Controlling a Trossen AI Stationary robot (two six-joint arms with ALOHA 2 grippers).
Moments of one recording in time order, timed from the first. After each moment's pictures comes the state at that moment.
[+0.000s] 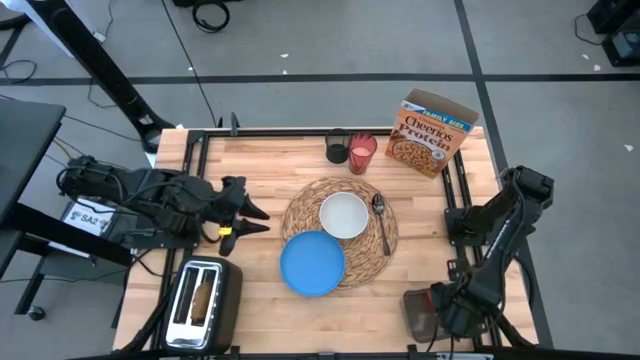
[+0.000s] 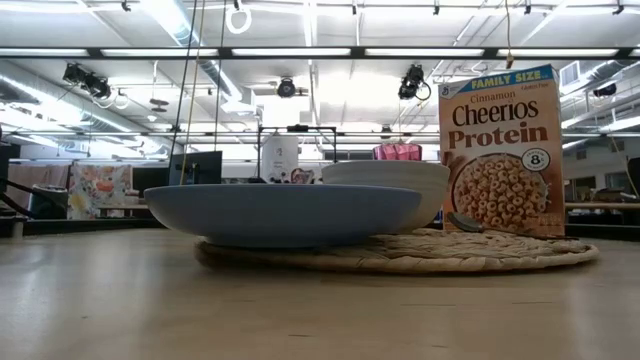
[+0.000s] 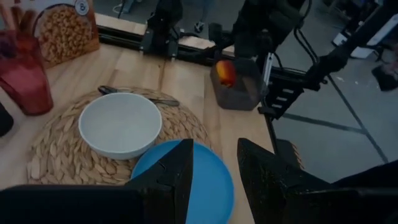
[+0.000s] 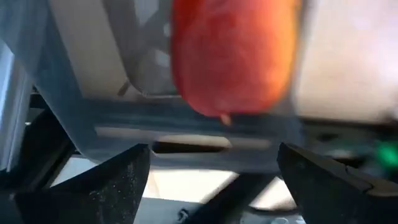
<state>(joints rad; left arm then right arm) -0.29 0.99 1.12 -0.53 -0.16 -0.37 1.03 1.58 1.09 -1.18 -0.34 0.96</state>
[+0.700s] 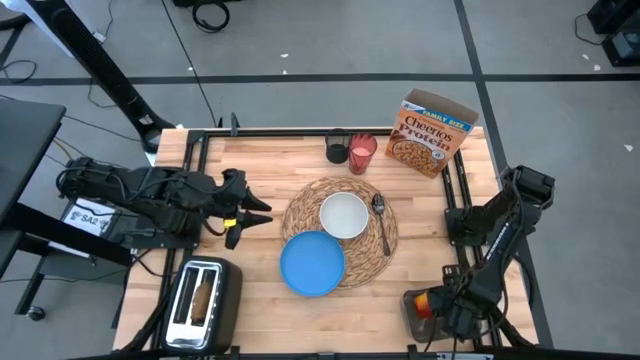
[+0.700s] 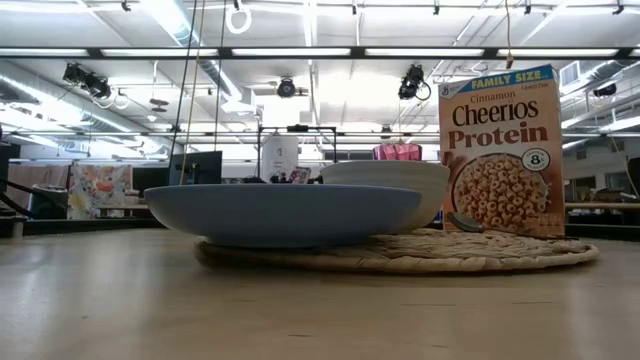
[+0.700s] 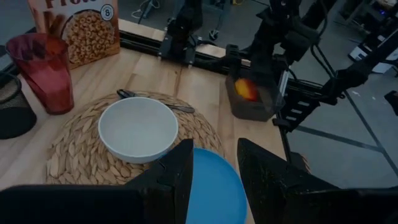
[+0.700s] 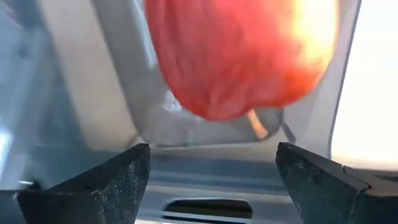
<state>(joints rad) -0.24 0.99 1.11 -0.52 -0.19 -0.38 1.08 1.58 0.97 -0.95 -0.22 1.08</state>
